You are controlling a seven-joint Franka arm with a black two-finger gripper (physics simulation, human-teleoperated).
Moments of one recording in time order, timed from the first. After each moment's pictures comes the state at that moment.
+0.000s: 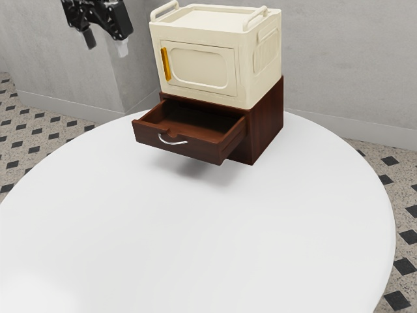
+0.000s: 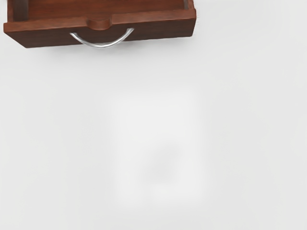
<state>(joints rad) -0.02 0.03 -0.10 -1.14 0.05 1.27 0.00</state>
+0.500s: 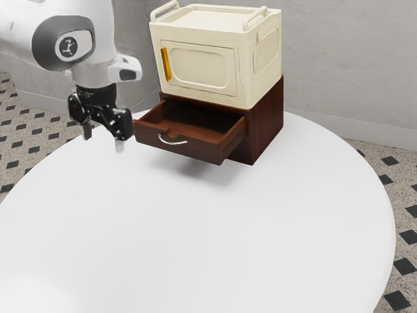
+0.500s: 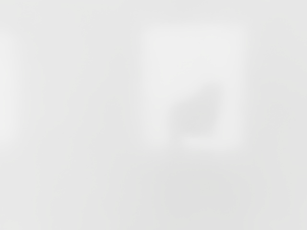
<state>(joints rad) 0.09 -0.23 -0.19 -1.90 0.09 1.59 -0.10</state>
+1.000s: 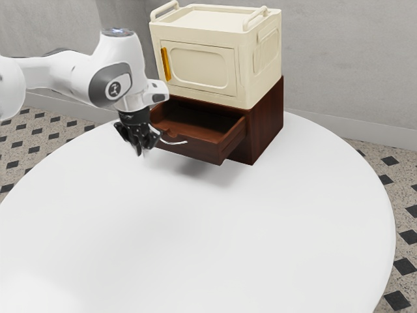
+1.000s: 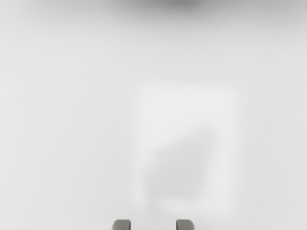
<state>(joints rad) 0.14 0.15 -0.15 -1.82 0.13 2.03 -0.12</state>
